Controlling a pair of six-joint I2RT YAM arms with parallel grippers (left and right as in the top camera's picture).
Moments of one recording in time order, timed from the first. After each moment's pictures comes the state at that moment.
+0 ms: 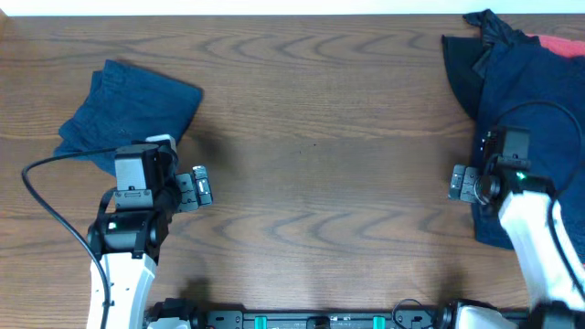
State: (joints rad) left arm 0.03 0.98 0.79 -0.77 0.01 -0.15; right arm -0.16 1.36 0.80 -0.68 0.28 0.08
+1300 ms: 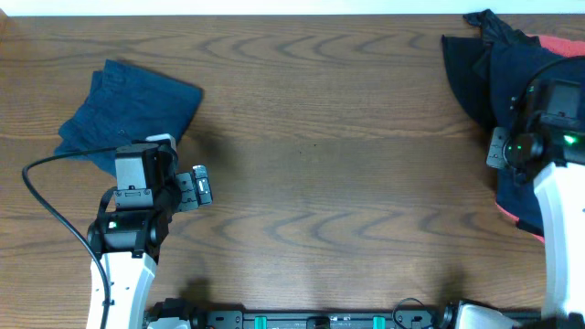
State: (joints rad) left arm 0.03 0.99 0.79 -0.76 0.01 -0.15; right arm -0.21 1.36 1.21 -0.98 0.13 0.03
